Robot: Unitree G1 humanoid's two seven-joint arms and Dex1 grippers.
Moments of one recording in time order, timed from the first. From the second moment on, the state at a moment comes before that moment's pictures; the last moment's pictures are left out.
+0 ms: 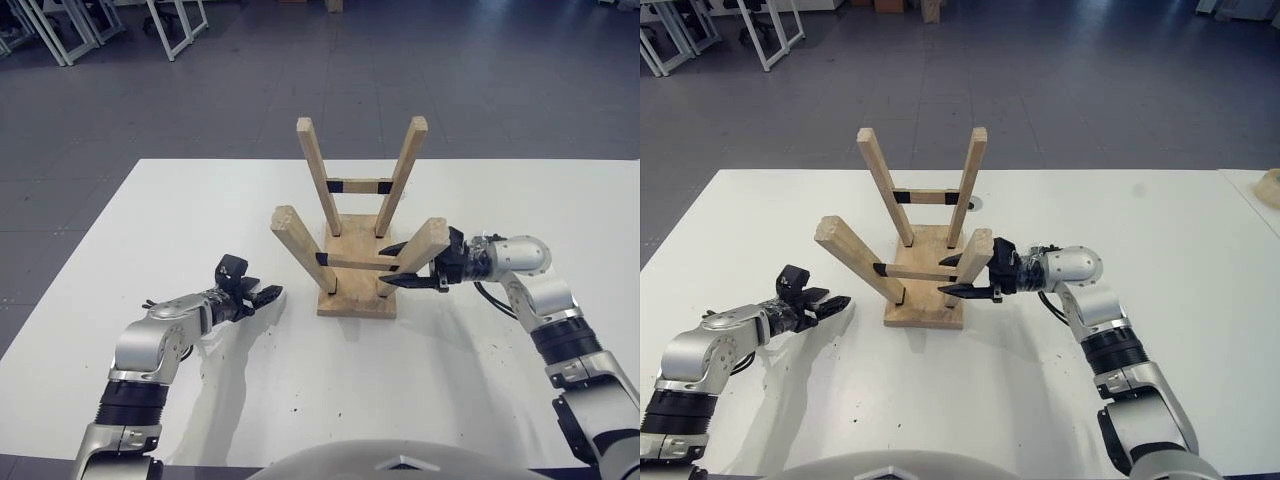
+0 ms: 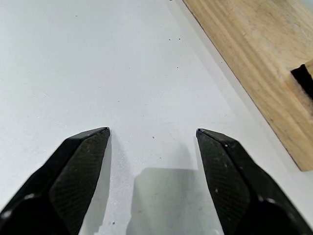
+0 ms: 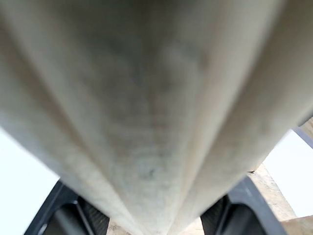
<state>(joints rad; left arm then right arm) -0.07 0.57 0.02 -0.06 -0.46 0.78 -0.50 -0.45 -0.51 0.28 0.27 0.37 -0.12 1.30</state>
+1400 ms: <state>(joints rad) -0.72 0.21 0.45 -0.59 -1.22 1.23 0.19 0.02 -0.46 0.14 -0.04 0.12 0.27 0.68</state>
